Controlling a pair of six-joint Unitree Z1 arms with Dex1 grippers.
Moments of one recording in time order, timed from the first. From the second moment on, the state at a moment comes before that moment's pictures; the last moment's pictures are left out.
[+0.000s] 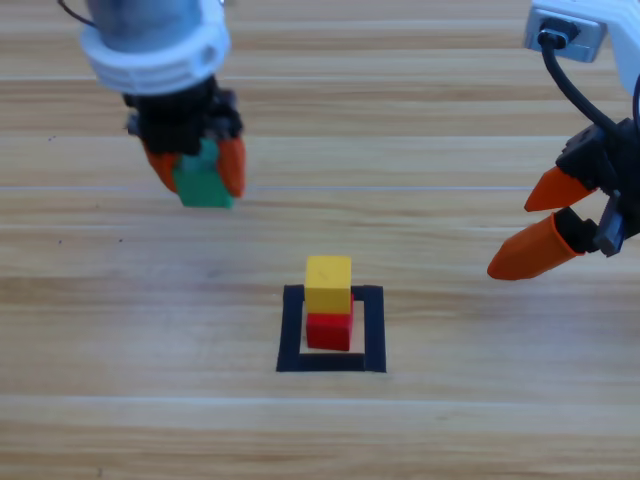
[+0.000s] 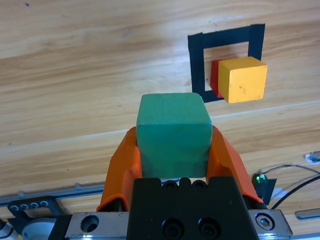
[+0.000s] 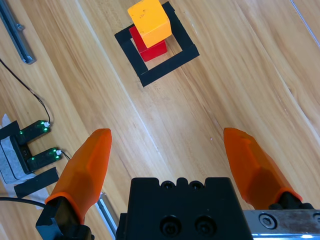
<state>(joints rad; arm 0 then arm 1) -0.68 2.05 -2.01 1.41 0.00 -0.63 0.67 1.64 -1.15 0.56 0.36 -0.27</state>
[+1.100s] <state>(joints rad) -0.81 2.28 -2.19 1.41 0.00 -0.78 0.67 1.64 -1.15 0.56 0.36 -0.27</state>
